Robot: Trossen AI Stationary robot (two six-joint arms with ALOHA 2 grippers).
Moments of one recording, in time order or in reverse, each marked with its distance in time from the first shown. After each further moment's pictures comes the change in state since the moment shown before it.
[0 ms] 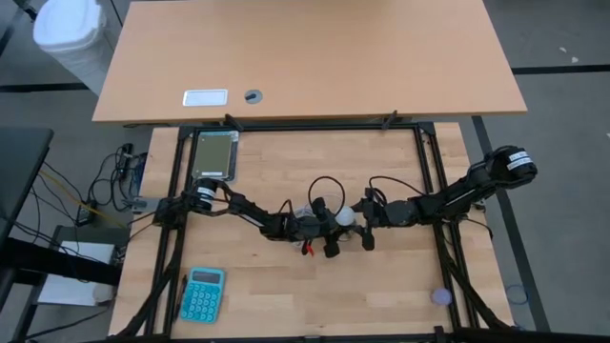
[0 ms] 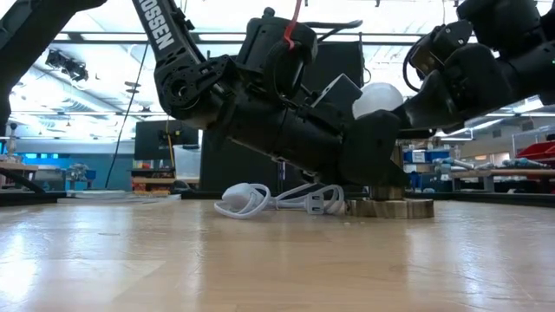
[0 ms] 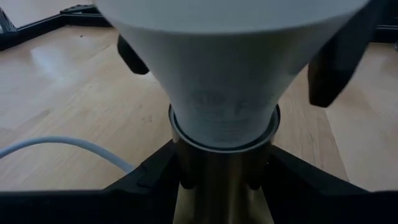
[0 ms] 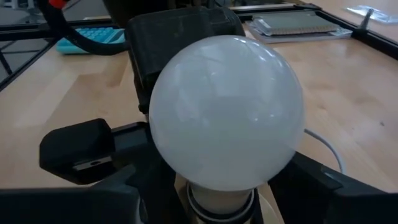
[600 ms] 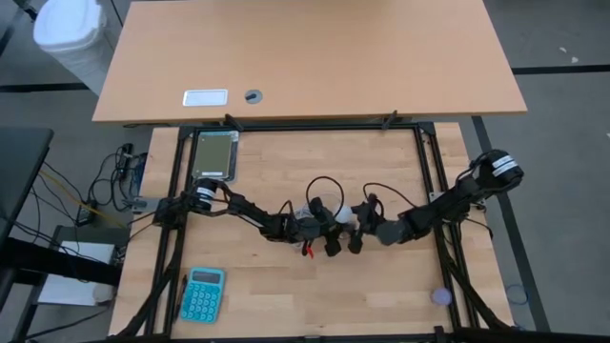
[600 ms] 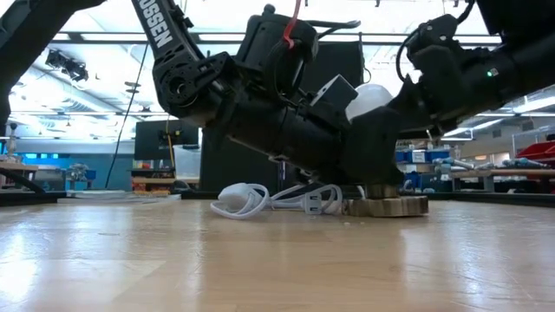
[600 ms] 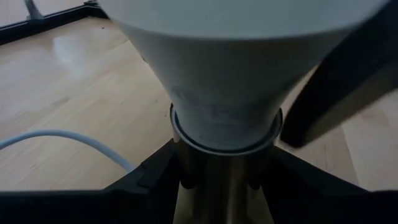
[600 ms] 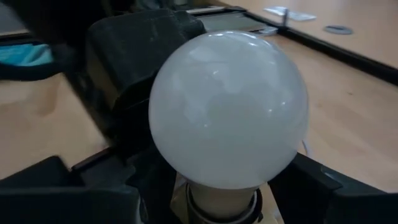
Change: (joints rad) left arm -0.002 0.000 0.001 -0.024 -0.084 -0.083; right arm 0.171 0.161 0.148 -0.087 0.446 0.192
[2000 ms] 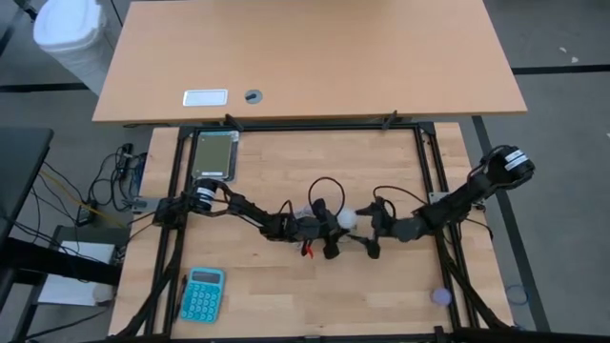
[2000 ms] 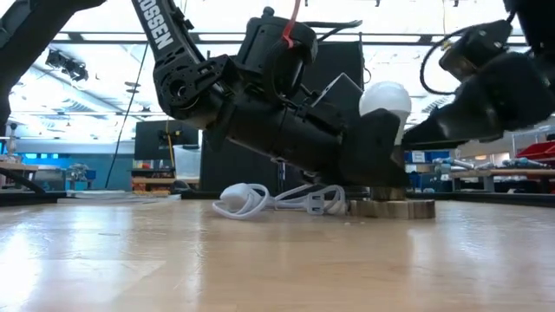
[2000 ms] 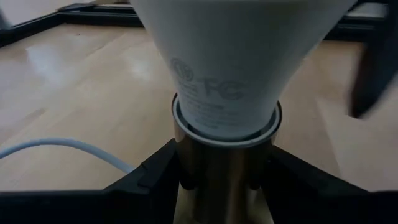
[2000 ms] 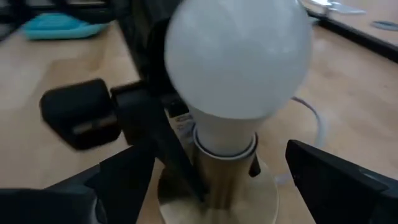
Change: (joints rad) left arm -0.008 0.003 -0.004 0.020 0.114 0.091; right arm 0.034 -0.142 -0.199 0.089 -0.169 -0.095
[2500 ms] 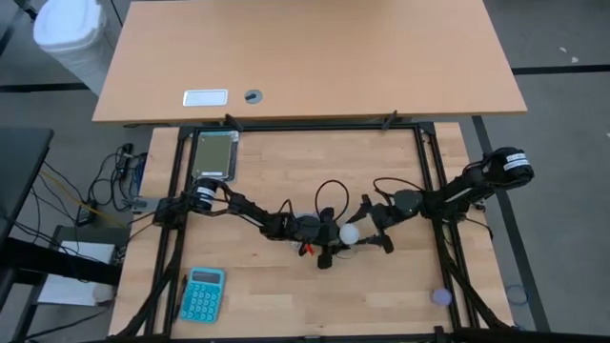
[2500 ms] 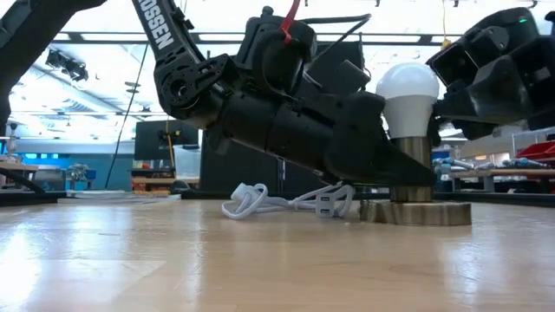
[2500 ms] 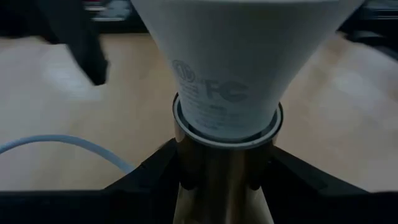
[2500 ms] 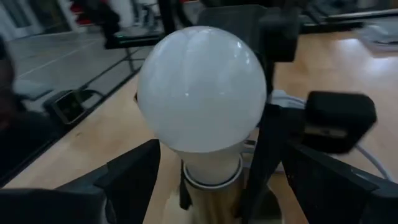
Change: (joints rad) left arm 0.007 -0.001 0.000 0.012 0.314 0.076; right arm -0.352 0.014 -0.098 0.302 -0.849 -0.170
